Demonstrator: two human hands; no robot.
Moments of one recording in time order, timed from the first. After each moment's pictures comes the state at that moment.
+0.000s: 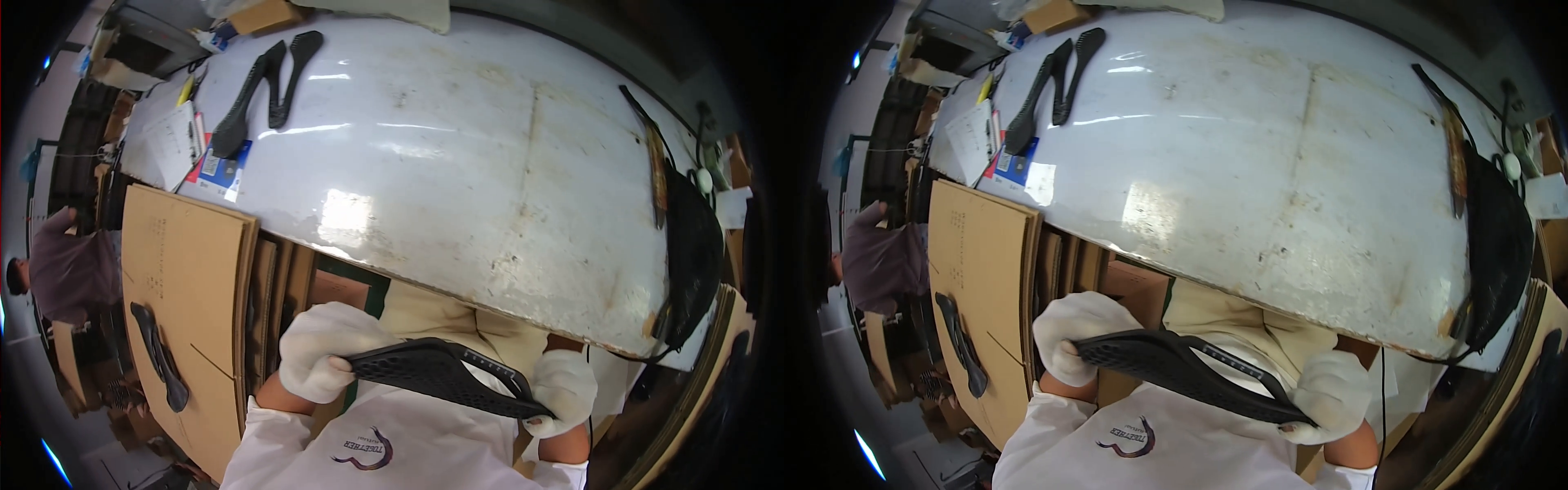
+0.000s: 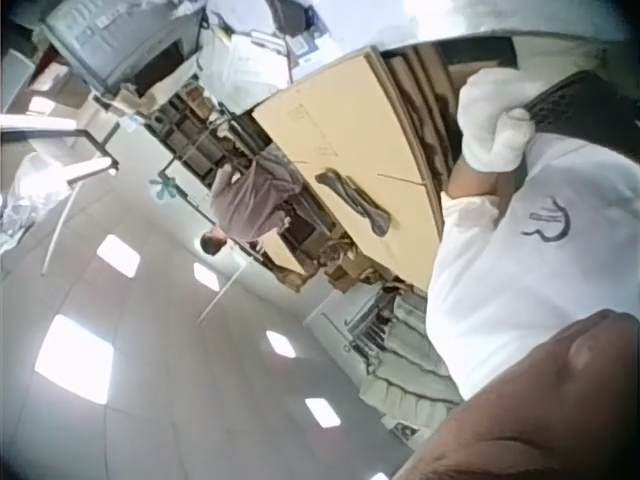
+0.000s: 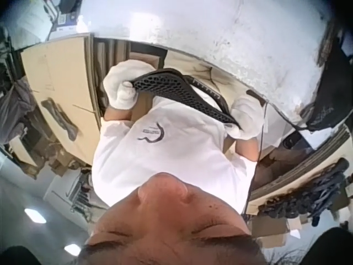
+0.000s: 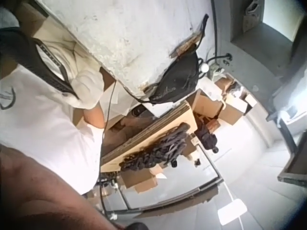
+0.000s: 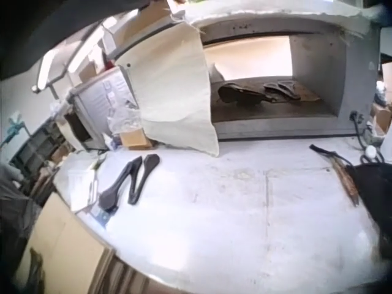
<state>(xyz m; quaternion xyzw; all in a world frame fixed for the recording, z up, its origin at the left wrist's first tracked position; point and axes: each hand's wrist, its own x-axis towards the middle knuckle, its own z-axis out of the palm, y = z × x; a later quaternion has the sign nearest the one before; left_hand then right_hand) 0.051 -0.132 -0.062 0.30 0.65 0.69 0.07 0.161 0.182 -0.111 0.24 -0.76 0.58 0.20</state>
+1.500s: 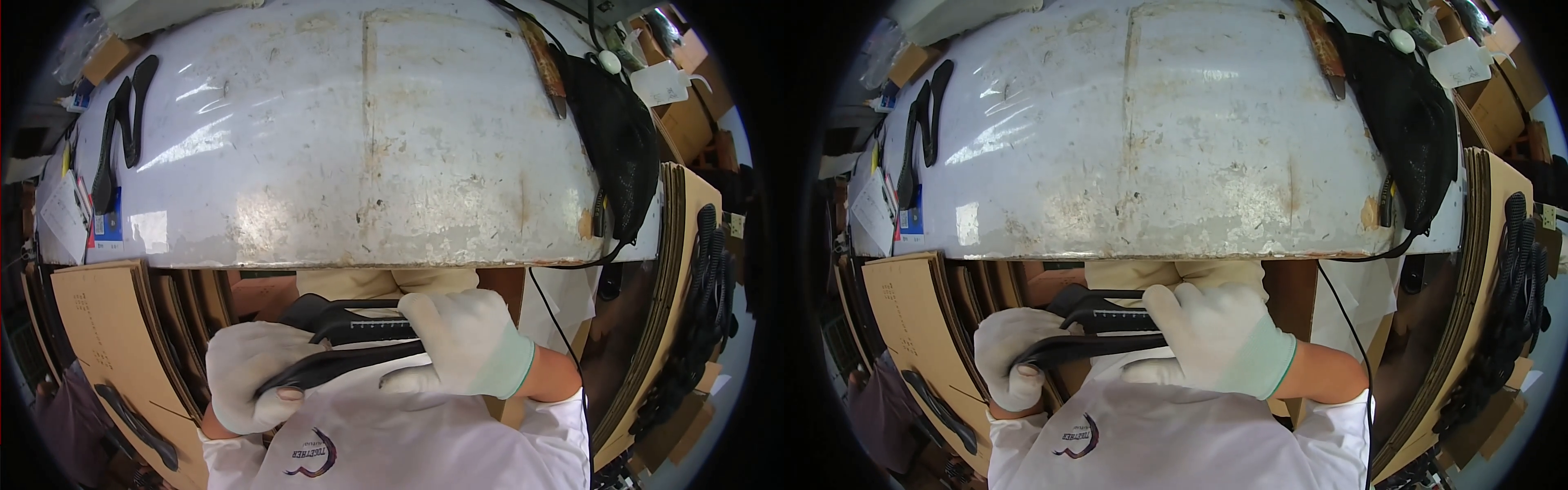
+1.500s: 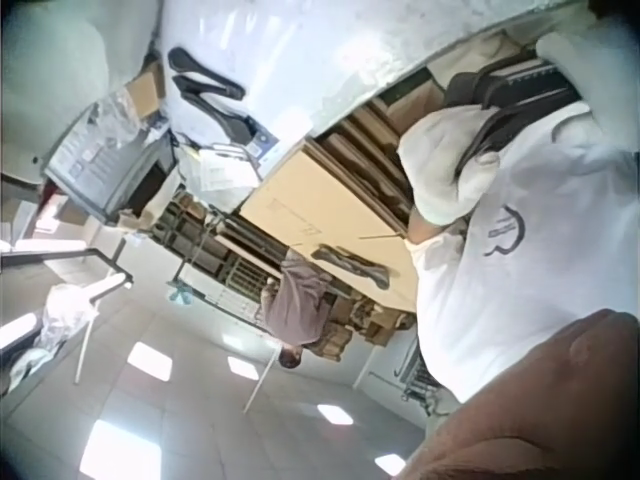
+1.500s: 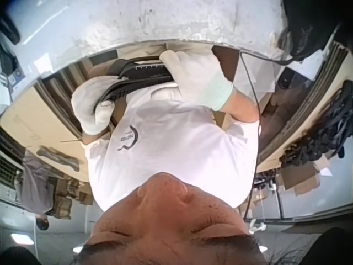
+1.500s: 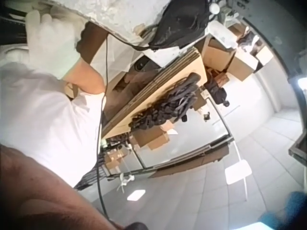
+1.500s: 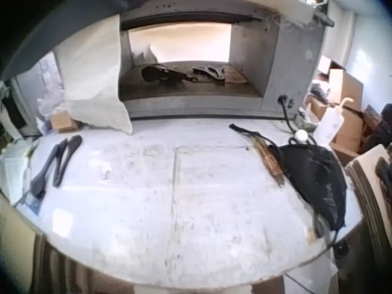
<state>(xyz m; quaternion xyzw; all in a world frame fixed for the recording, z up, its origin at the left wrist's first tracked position) 0.061 -0.097 -0.047 0.35 0.79 0.49 0.13 0.161 0.162 -0.077 0.11 -0.94 0.33 -0.03</state>
